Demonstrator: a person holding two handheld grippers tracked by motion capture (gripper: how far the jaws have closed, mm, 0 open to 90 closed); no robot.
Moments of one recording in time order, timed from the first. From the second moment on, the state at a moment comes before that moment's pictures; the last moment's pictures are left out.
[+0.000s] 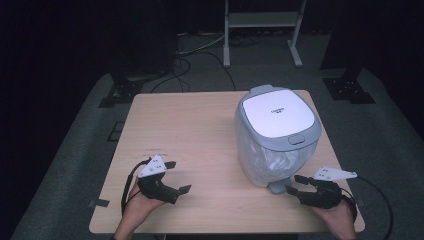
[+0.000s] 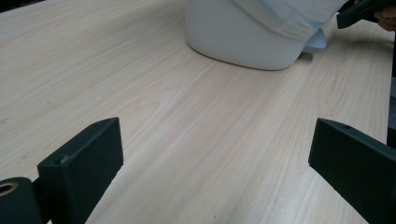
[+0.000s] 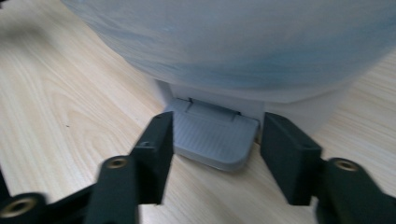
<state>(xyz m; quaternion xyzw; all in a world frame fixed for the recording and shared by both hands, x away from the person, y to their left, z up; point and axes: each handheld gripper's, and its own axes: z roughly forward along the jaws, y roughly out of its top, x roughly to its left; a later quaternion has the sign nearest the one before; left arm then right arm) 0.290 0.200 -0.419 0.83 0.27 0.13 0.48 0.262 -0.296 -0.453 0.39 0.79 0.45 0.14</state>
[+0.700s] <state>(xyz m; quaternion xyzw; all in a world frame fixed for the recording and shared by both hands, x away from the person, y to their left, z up) 0.277 0.226 -0.438 0.83 0.29 0.15 0.45 0.255 -0.323 -0.457 0.43 0.78 0.42 0.17</state>
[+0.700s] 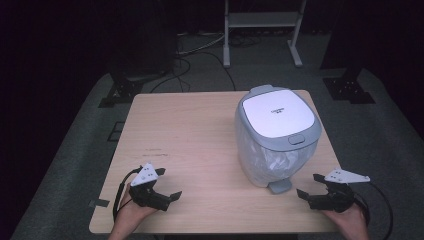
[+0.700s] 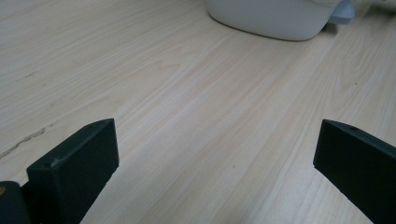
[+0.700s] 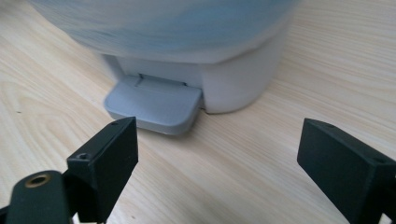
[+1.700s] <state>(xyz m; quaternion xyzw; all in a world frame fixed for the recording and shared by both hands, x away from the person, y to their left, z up) 0.278 0.257 -0.479 0.86 0.33 0.16 0.36 0.264 -0.340 -0.485 0.45 0.79 0.38 0.17</state>
